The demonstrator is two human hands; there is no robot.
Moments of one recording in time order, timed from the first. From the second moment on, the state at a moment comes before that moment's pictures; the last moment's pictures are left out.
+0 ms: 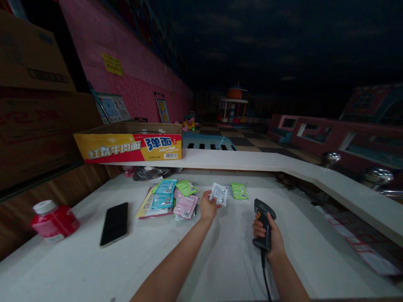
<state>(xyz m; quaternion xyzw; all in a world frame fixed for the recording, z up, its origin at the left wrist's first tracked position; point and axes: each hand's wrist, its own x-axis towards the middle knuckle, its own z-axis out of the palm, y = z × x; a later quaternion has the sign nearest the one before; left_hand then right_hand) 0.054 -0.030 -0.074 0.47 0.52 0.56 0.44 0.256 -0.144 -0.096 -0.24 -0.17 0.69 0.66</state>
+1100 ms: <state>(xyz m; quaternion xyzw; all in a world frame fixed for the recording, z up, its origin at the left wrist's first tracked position) -0.069 -0.019 0.019 0.64 0.73 0.22 -0.09 0.252 -0.150 -0.096 -0.19 -0.05 0.73 0.65</state>
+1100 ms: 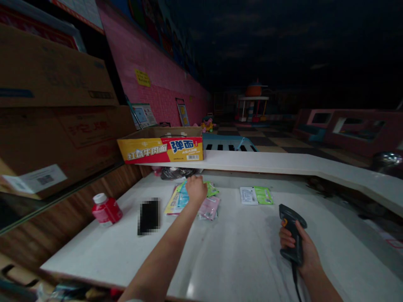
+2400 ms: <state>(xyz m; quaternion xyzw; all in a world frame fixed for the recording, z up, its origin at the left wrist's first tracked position) -0.233 -0.048 -0.012 0.45 0.83 0.34 0.05 0.253 -0.158 -0.097 -0.19 -0.05 0.72 0.66</state>
